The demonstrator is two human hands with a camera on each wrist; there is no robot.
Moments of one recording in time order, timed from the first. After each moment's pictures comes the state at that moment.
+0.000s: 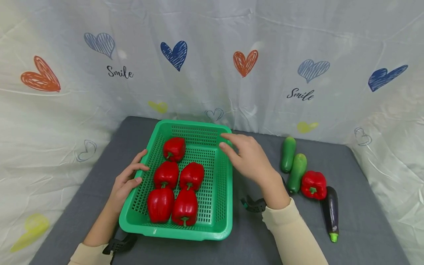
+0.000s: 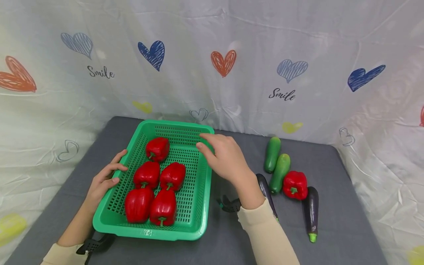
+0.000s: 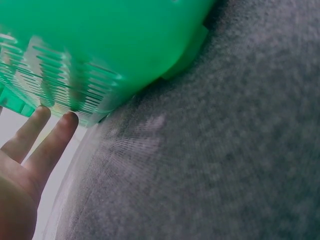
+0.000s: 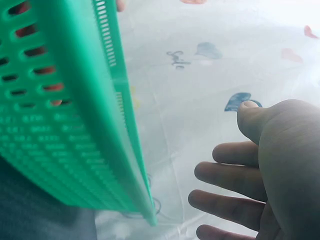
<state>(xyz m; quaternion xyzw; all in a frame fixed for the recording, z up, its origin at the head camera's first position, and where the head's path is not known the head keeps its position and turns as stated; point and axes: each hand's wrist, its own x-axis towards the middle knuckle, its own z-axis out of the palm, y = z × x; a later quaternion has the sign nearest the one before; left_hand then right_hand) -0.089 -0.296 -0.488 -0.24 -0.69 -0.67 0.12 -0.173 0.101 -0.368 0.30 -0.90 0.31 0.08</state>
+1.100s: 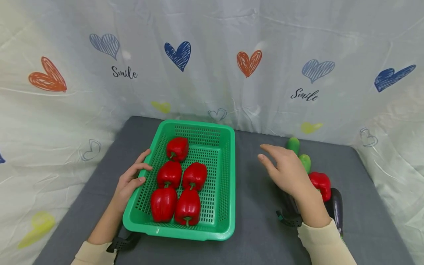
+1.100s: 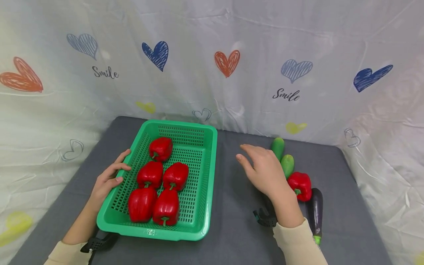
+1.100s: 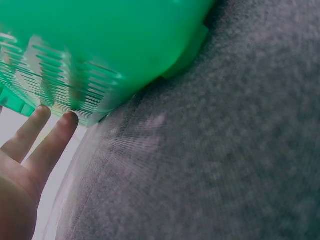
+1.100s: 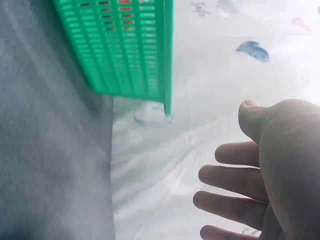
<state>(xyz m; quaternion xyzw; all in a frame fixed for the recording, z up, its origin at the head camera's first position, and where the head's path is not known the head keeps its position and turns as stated) -0.089 -0.293 -0.489 -0.24 -0.68 -0.68 0.13 -0.152 0.193 -0.389 0.24 -0.94 0.23 0.11</state>
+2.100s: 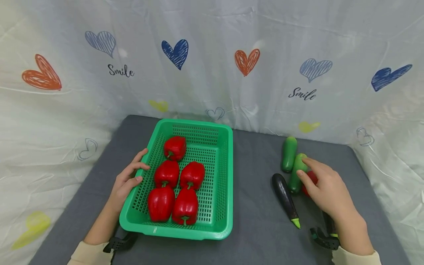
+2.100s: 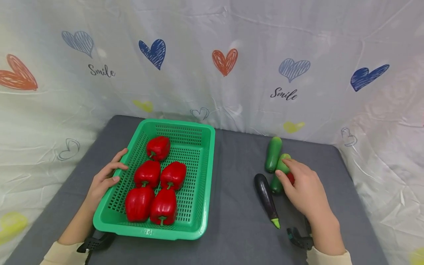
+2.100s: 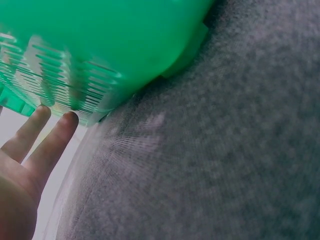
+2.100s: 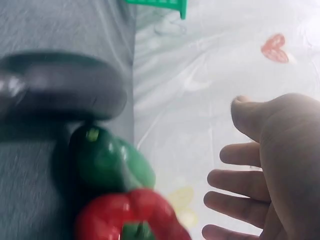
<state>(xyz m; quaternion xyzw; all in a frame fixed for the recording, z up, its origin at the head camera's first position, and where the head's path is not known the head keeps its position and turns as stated) -0.088 -0.293 -0.484 -0.25 -0.68 -0.68 0.12 -0.107 0.296 -0.403 0.14 -0.96 0.20 0.12</state>
